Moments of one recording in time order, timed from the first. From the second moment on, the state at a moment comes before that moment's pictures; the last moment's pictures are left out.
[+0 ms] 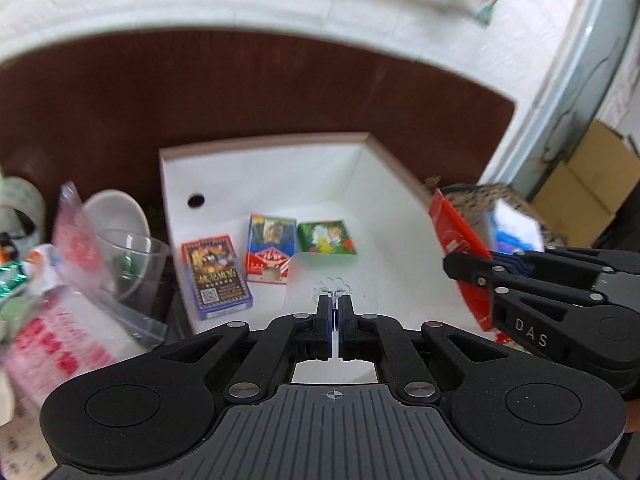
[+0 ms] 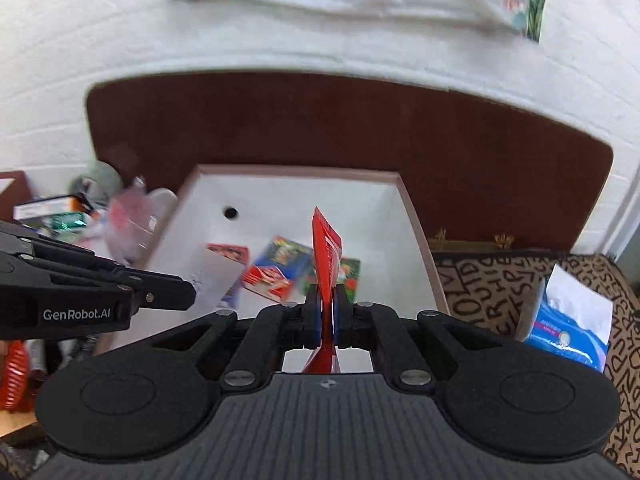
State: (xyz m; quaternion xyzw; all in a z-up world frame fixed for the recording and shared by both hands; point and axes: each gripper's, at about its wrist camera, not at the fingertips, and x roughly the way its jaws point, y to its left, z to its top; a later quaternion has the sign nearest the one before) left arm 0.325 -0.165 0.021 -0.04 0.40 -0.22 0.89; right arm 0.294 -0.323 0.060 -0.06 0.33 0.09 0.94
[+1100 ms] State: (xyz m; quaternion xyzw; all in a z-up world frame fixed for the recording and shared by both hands) left arm 0.345 -0.177 0.010 -0.04 0.39 -0.20 0.90; right arm 0.334 -0.349 0.024 -0.04 0.37 0.09 0.92
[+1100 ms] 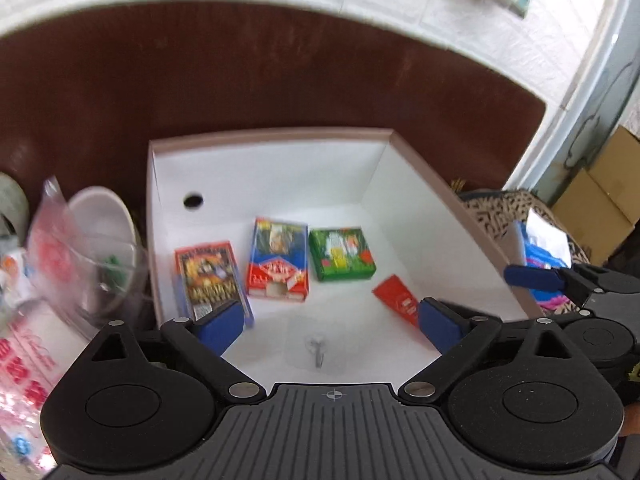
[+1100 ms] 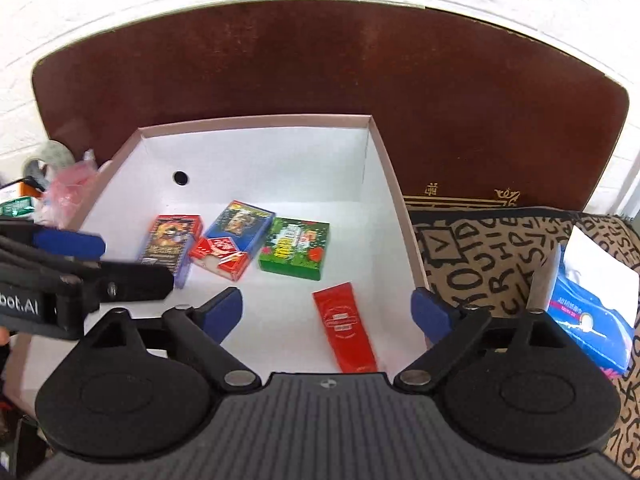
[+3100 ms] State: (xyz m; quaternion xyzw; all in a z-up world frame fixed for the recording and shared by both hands) left arm 0.043 0.025 -0.012 -0.04 0.31 -0.07 0.95; right arm 0.077 -0.159 0.001 -0.05 0.33 0.22 0.92
